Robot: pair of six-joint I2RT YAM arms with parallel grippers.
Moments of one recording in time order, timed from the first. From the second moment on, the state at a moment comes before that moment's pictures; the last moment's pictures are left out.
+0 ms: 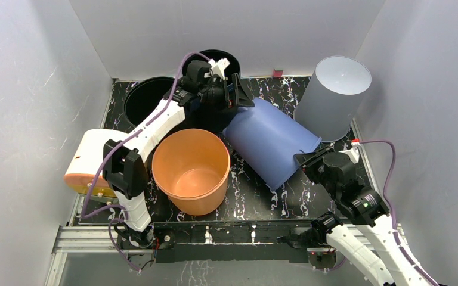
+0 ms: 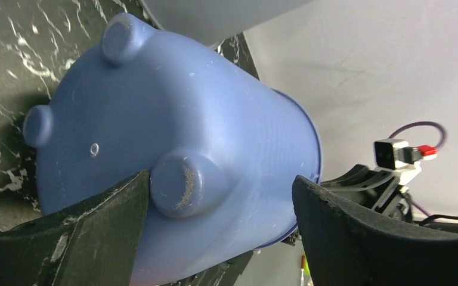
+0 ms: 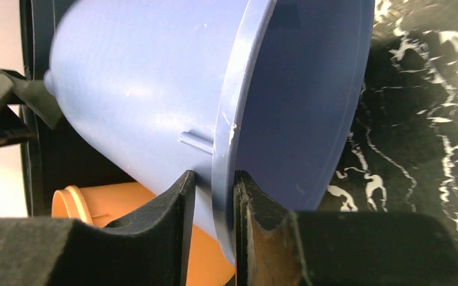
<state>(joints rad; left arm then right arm) -0.54 1.82 1.68 -0.41 0.63 -0.69 0.50 0.50 0.76 -0.82 0.32 1.17</state>
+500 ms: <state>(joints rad) -0.58 1.72 1.78 -0.34 0.76 -0.73 0.51 0.59 0.47 -0.72 0.10 1.22</state>
